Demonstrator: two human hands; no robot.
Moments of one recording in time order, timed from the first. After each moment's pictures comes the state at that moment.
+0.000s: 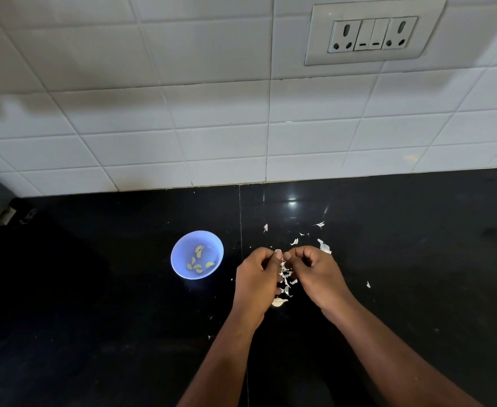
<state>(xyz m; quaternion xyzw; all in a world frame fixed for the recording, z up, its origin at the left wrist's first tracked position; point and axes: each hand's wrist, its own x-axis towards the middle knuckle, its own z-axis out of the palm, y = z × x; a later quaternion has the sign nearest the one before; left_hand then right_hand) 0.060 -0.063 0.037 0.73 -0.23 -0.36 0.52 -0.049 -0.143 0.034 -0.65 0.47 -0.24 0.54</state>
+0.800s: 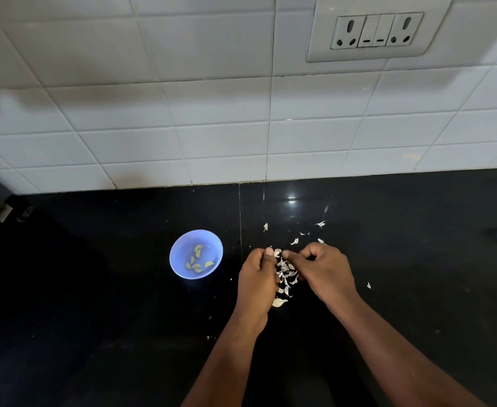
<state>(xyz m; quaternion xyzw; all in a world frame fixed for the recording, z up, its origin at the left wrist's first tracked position) 0.055 -0.068 0.030 0.71 -0.17 -0.39 0.56 -0.053 -0.154 0.043 -0.70 0.54 -0.18 0.42</state>
